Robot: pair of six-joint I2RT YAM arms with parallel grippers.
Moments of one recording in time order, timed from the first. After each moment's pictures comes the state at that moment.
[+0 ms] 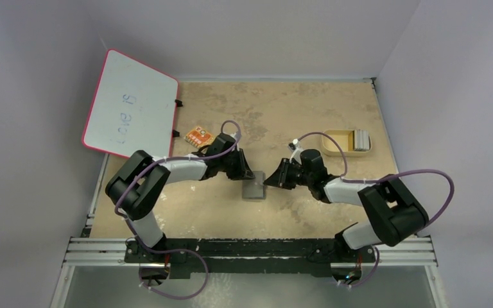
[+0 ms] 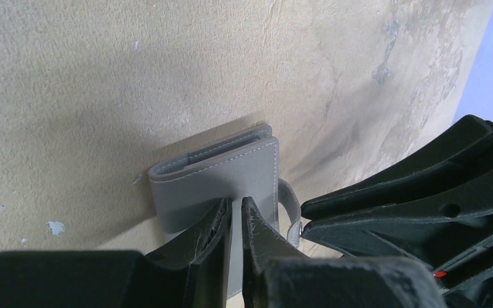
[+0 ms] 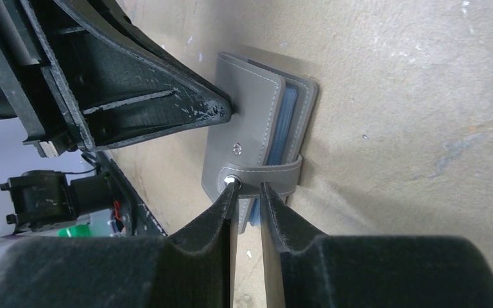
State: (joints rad) left arm -0.66 1.73 0.84 0.08 0.30 -0.87; right arm 0.48 1.44 0.42 0.40 -0.46 0.78
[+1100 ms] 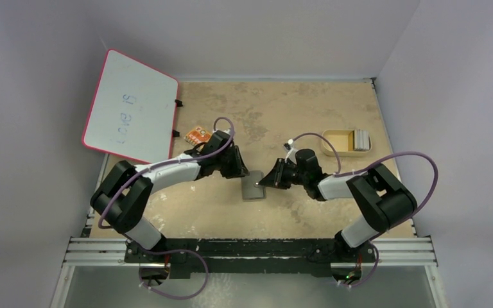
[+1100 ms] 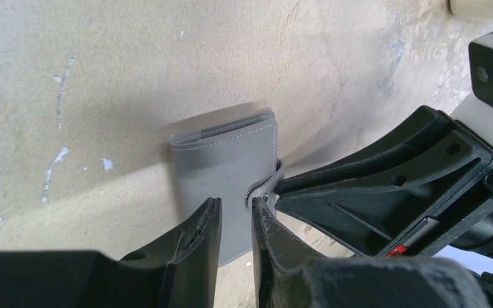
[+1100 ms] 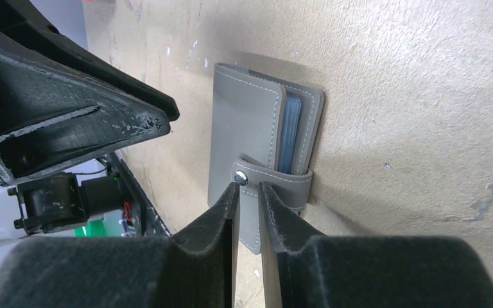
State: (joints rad) left arm -0.67 1.60 0.86 -0.11 0.19 -0.88; right arm 0.51 1.57 0.44 0.53 -0.49 0.83
